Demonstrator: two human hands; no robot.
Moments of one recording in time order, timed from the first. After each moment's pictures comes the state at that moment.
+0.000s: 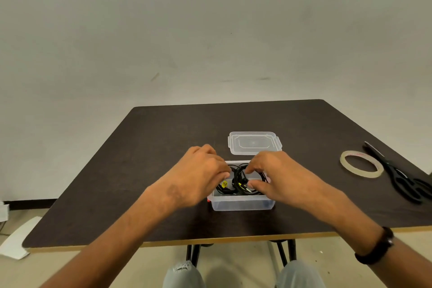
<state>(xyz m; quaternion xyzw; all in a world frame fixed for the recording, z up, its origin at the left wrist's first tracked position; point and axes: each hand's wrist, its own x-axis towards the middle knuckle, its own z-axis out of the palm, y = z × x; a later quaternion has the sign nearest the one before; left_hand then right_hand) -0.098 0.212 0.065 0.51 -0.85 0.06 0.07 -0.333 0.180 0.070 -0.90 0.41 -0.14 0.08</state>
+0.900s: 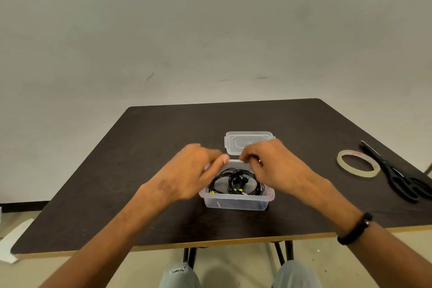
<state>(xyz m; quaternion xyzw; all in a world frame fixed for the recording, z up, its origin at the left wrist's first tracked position) -0.094 0.195 0.059 0.50 -0.84 -0.02 0.22 -0.324 0.154 0.071 -0.87 0.44 -0.20 0.08</state>
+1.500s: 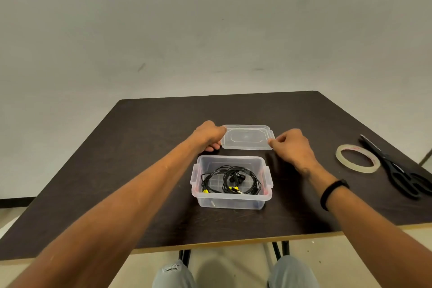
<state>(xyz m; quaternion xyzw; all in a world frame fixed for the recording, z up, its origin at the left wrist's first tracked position) -0.133 0.056 0.042 0.72 -0.53 -0.36 0.26 -0.366 0.064 0.023 -0.62 0.70 -0.29 0.22</state>
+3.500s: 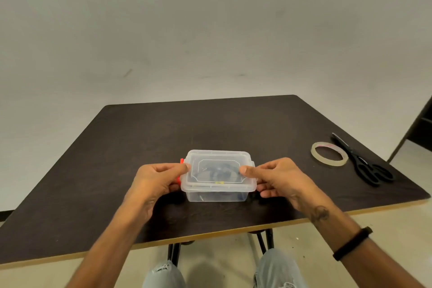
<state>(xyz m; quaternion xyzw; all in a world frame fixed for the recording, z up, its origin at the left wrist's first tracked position) -0.097 0.229 0.032 0.63 -0.36 -0.47 0.51 -0.371 0.185 0.044 -0.51 0.60 -0.32 0.52</state>
